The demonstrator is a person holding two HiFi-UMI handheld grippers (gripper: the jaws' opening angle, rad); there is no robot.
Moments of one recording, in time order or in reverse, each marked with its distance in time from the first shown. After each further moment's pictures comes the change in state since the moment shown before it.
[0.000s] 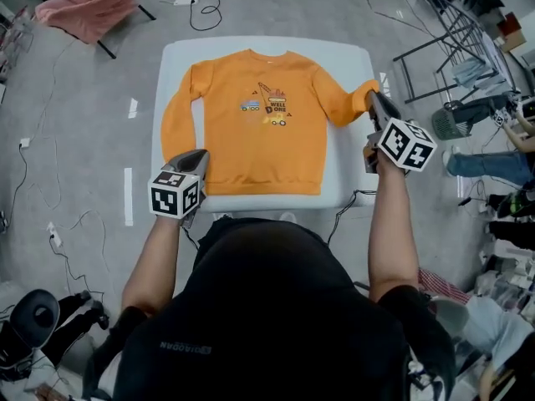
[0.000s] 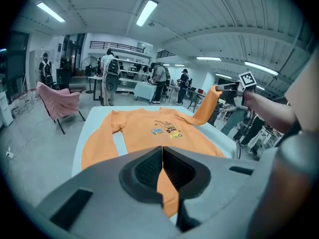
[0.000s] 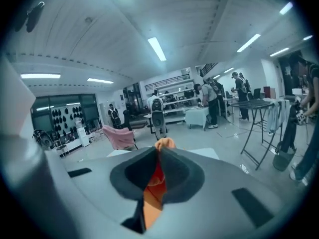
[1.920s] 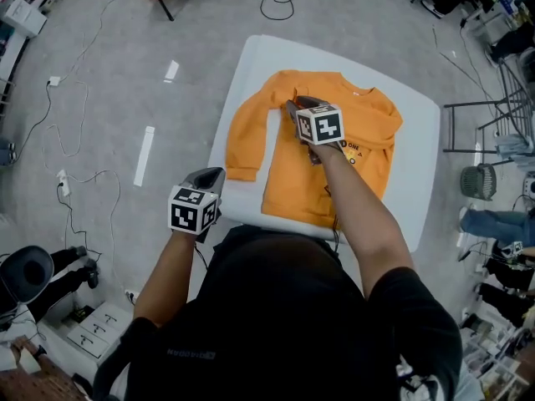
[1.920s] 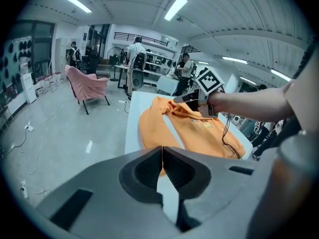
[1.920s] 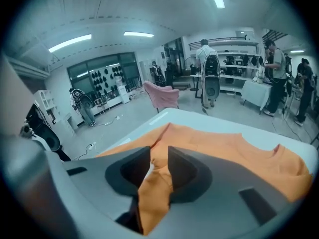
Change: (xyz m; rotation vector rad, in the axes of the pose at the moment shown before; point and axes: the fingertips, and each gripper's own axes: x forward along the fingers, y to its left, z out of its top) left arm -0.061 0.134 -0.070 -0.198 0.065 0.167; right arm 0.266 0.332 -0.181 -0.307 0.470 0.430
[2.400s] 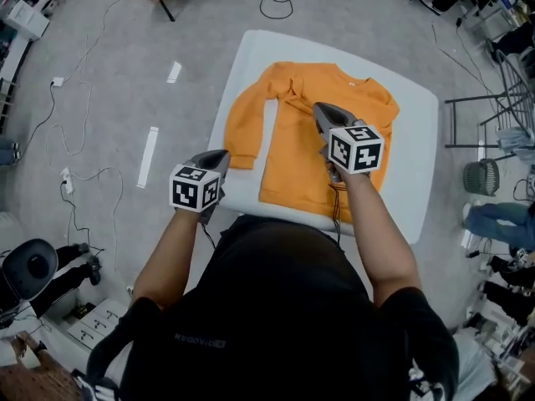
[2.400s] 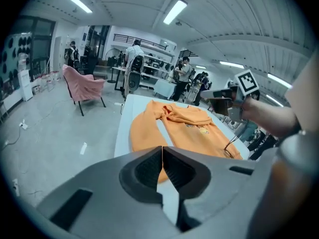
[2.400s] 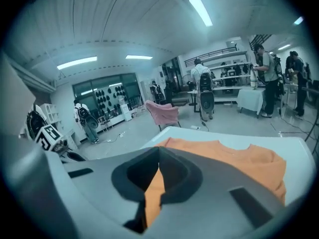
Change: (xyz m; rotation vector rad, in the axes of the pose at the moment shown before) left arm 0.014 -0.017 0.017 -0.011 -0.042 -0.042; right arm -0.131 0.007 0.007 0.058 -0.213 0.035
